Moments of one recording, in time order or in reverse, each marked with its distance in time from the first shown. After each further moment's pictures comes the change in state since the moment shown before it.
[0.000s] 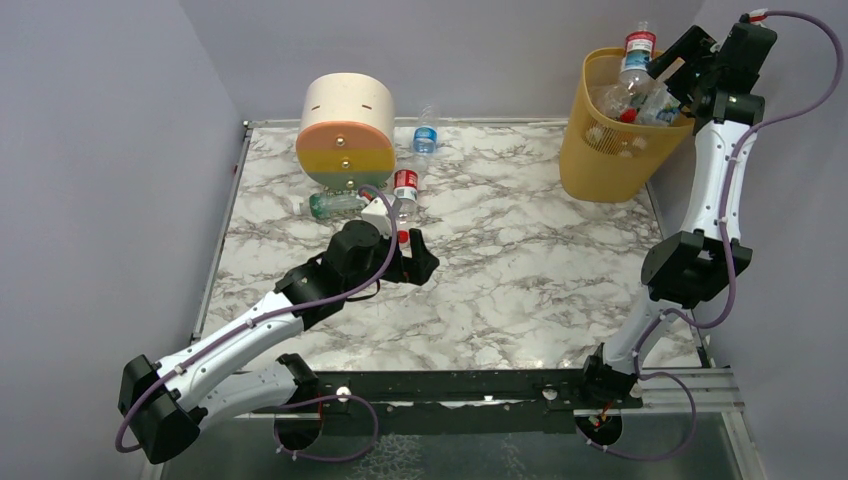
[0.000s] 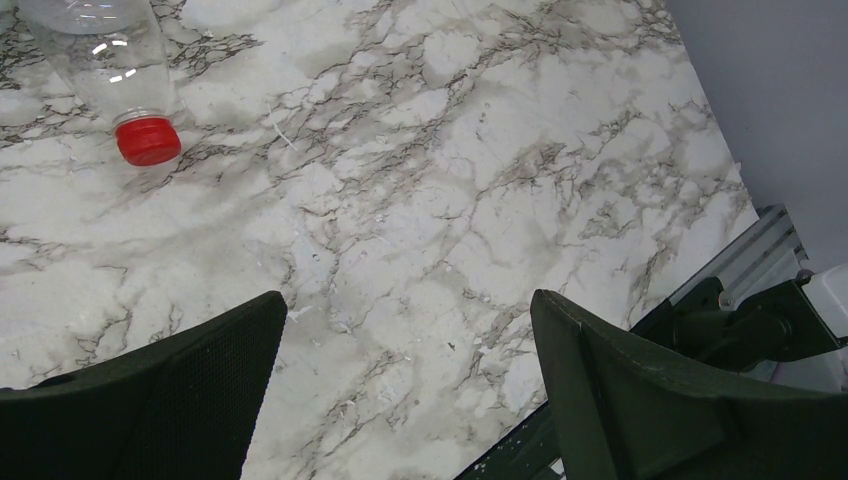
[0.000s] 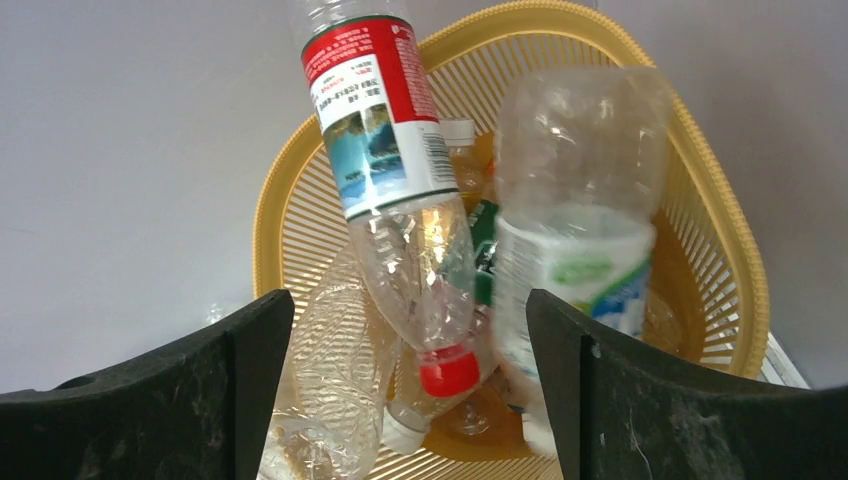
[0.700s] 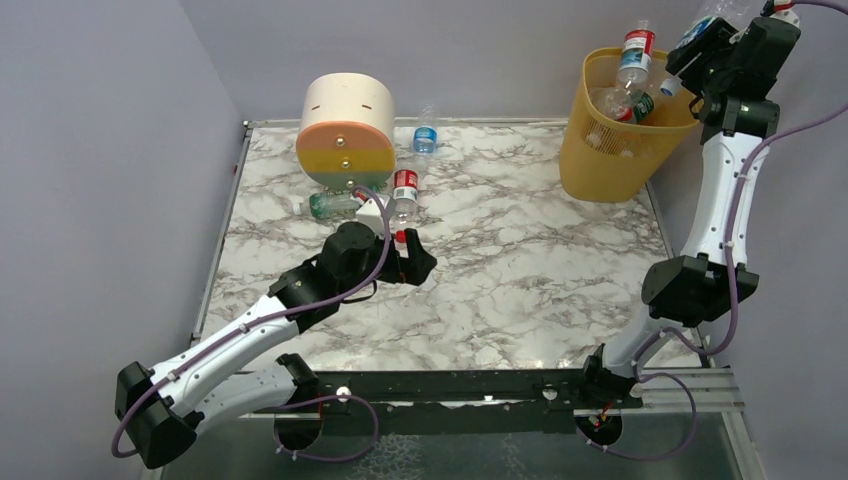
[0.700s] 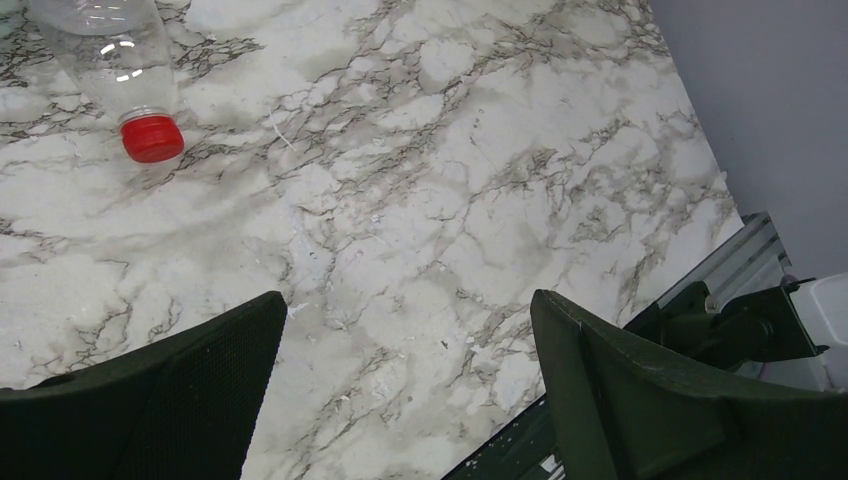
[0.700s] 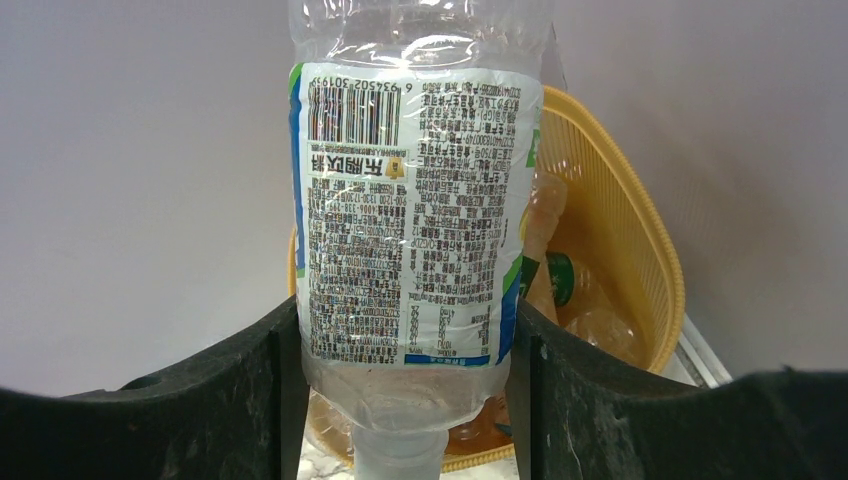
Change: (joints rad) left arm -0.001 -0.045 0.000 -0.026 -0.008 -0.018; right arm 0.021 -0.153 -0.064 0.053 0.082 -0.049
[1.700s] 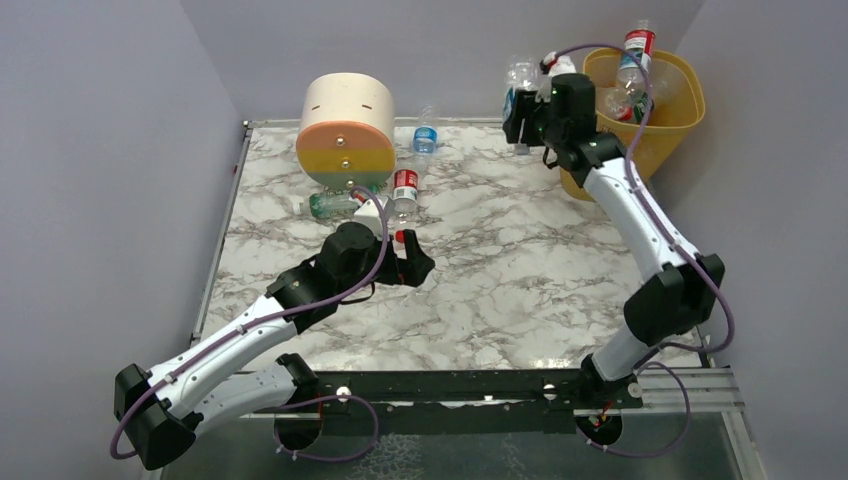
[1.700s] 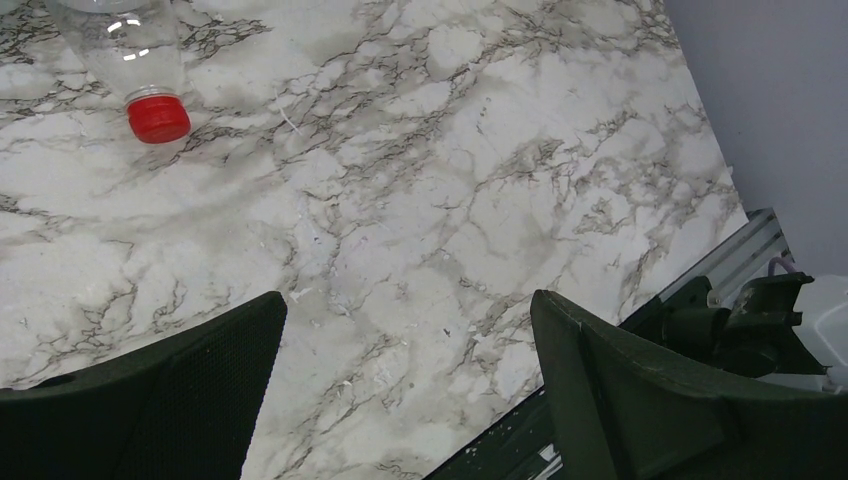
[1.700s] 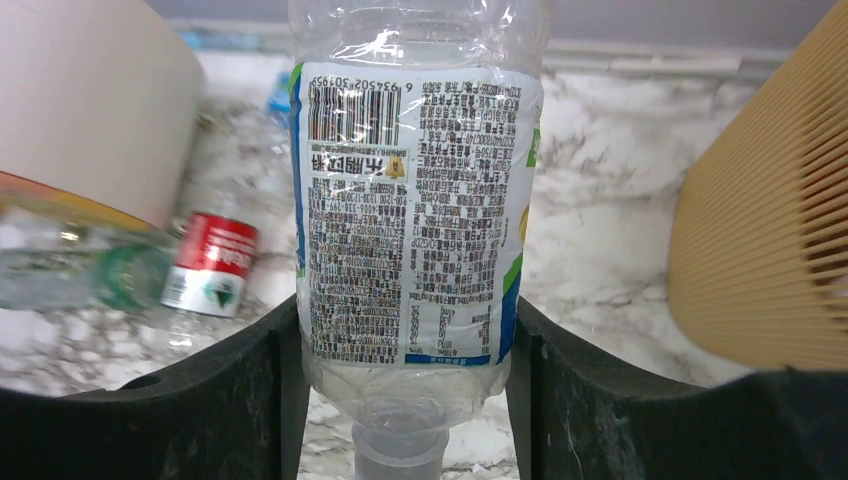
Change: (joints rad) left arm 0.000 -0.002 0.010 -0.045 -0.003 -0.016; right arm 0.616 -0.041 -0.515 0.162 0.157 -0.218
